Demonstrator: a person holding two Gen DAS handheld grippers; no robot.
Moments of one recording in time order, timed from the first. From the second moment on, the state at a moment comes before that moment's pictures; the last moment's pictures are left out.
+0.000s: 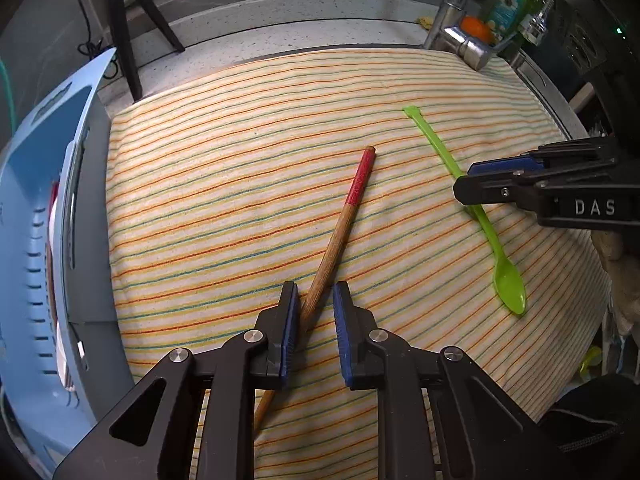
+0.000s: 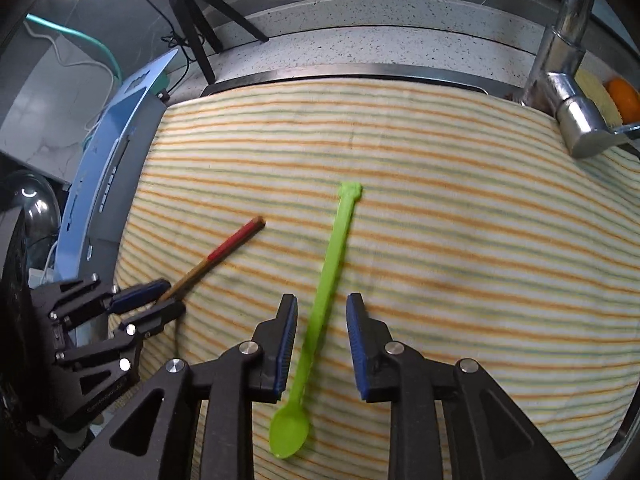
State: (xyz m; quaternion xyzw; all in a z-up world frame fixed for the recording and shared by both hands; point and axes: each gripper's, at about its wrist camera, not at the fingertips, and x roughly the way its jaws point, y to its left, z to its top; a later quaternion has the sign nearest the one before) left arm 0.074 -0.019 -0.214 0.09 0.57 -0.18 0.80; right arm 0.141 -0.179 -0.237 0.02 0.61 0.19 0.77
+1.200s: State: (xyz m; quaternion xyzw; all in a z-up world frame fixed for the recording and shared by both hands) left arm 0.070 0.019 -0.171 -0.04 0.52 -0.16 0.84; right arm 0.135 -0.167 -0.200 0.12 0.57 0.22 0.78
